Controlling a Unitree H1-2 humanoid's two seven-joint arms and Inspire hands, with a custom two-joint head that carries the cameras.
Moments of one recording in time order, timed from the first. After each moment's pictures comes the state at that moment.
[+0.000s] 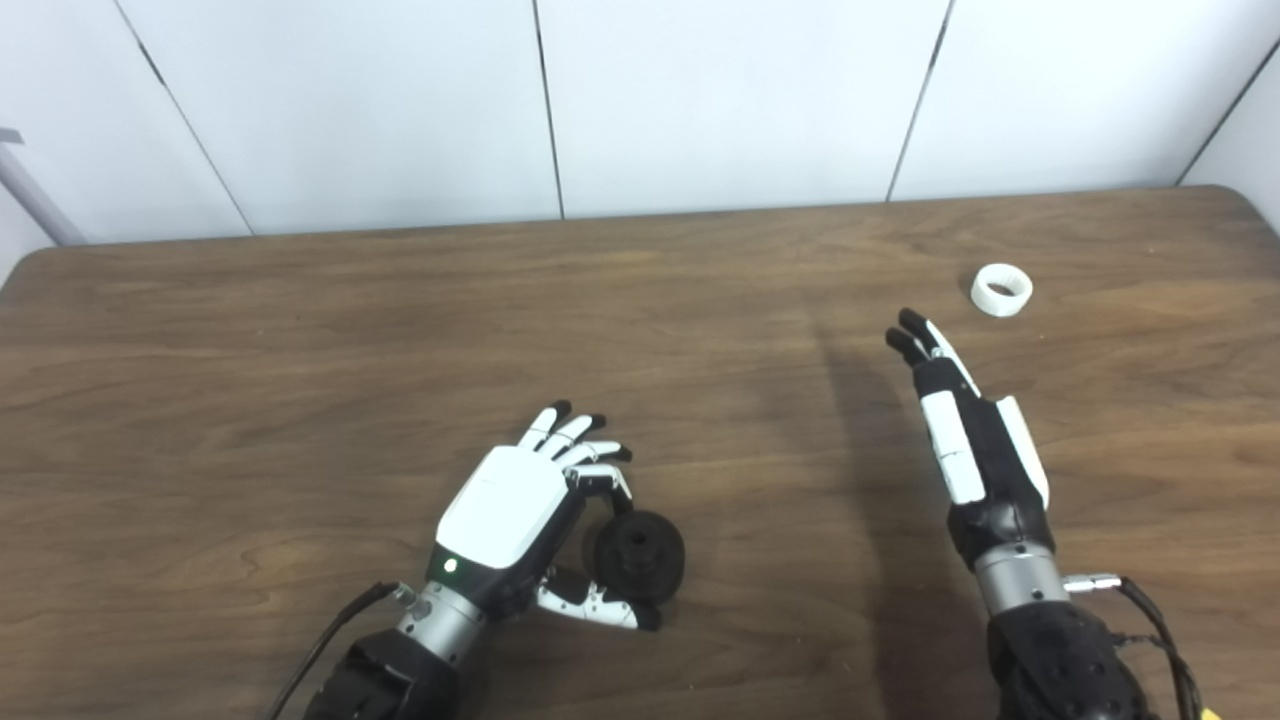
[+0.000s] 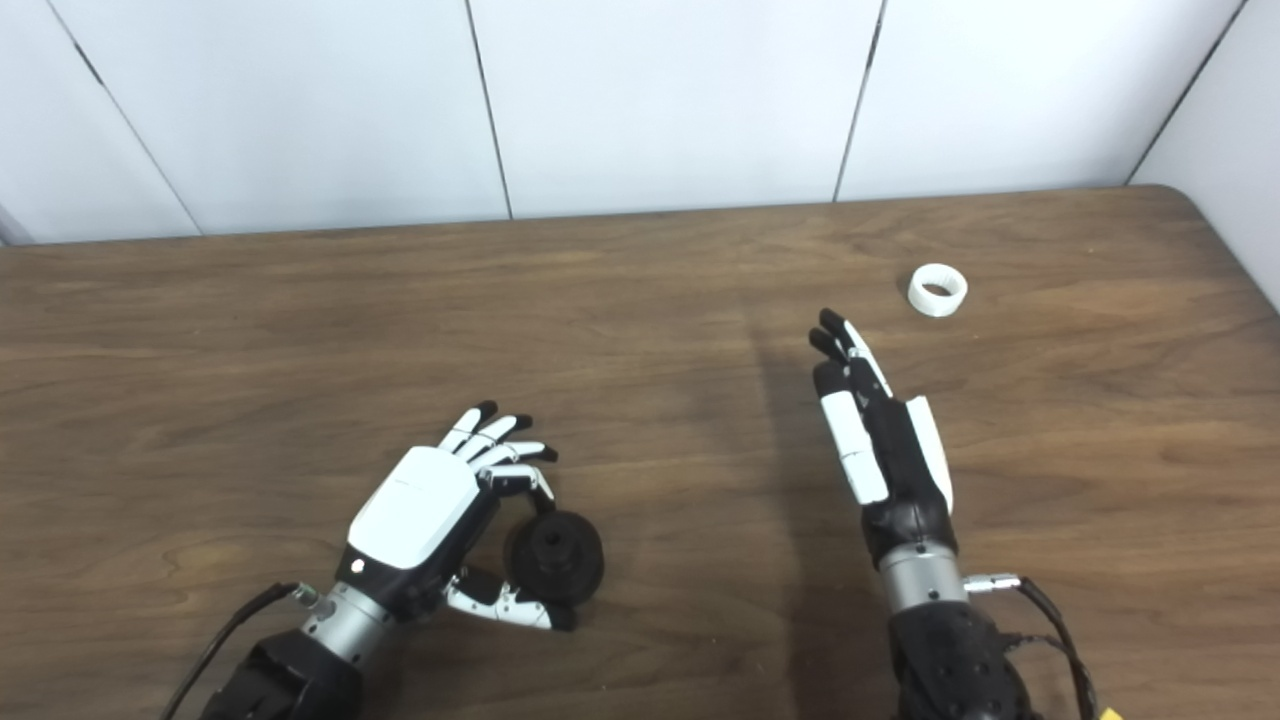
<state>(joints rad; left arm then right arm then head) 0.01 0.28 -0.41 -0.20 0.98 -0.13 -0.03 0.13 -0.05 0.01 -0.48 -0.16 0.33 -0.03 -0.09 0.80</state>
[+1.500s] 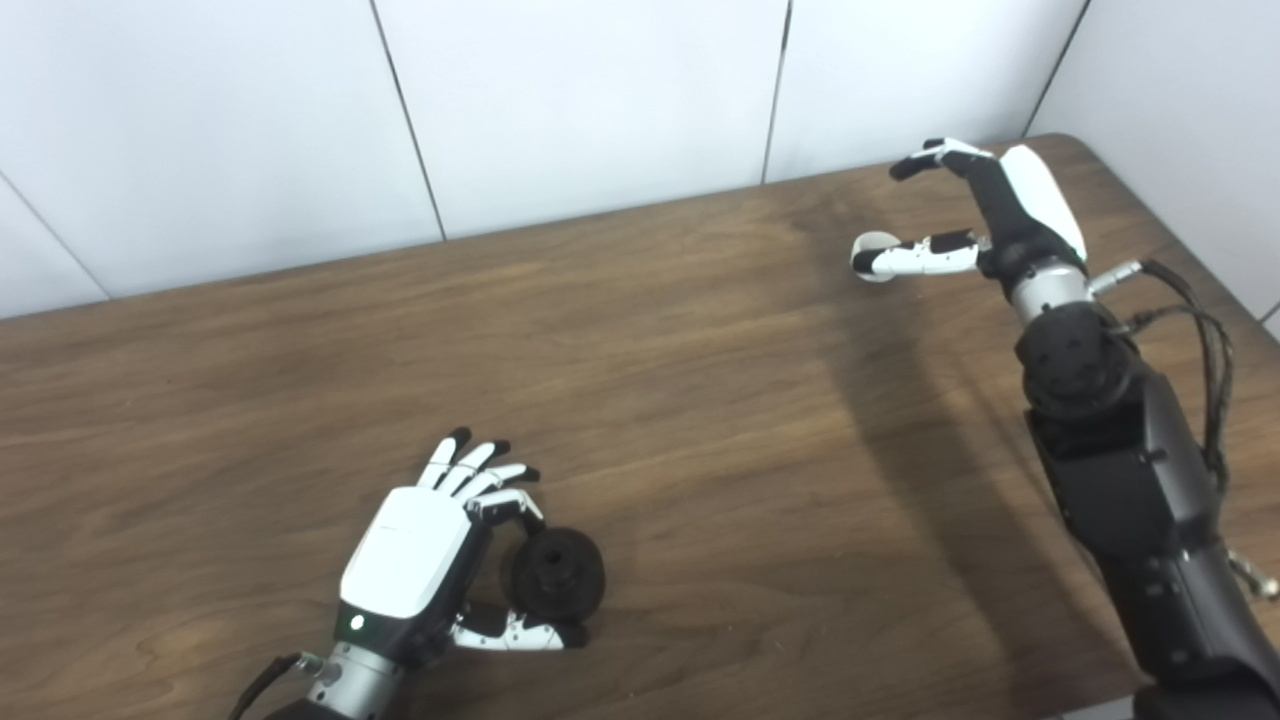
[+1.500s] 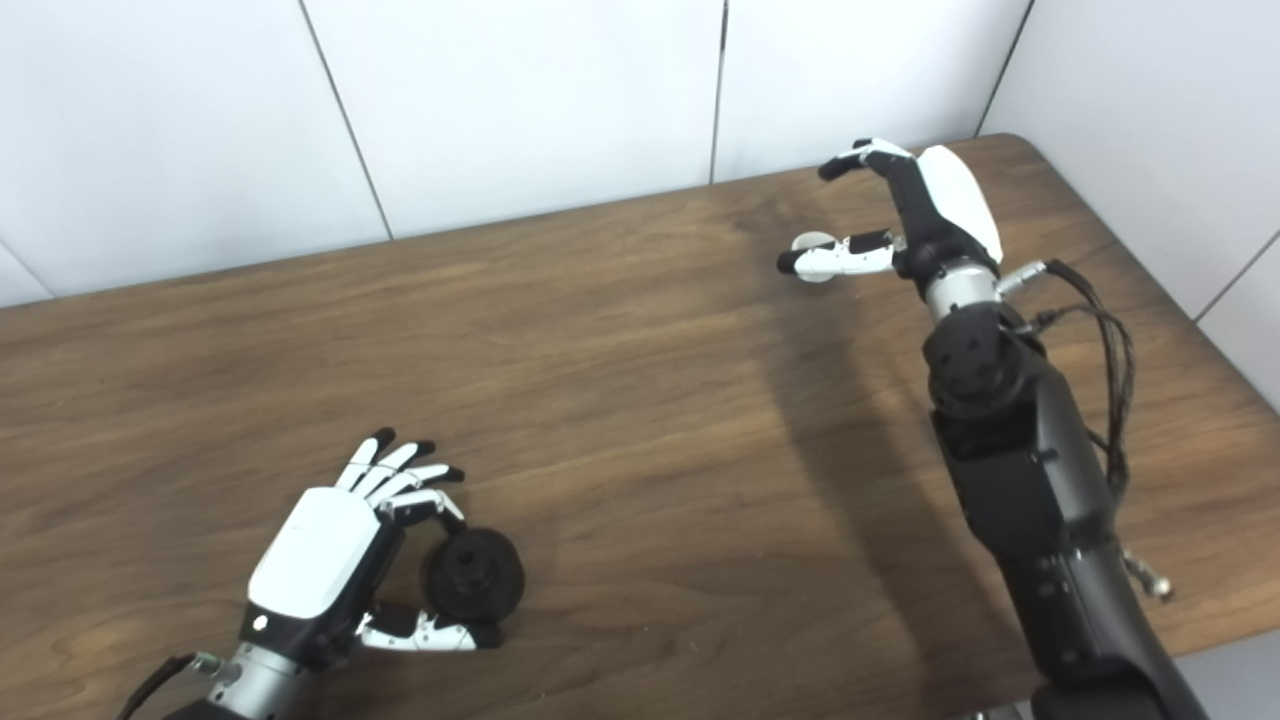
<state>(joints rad) 0.02 0.31 -0.38 -0.17 0.96 -0.17 0.02 -0.31 -0.46 -0.09 -0.15 -0.58 0.47 0.15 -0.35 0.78</state>
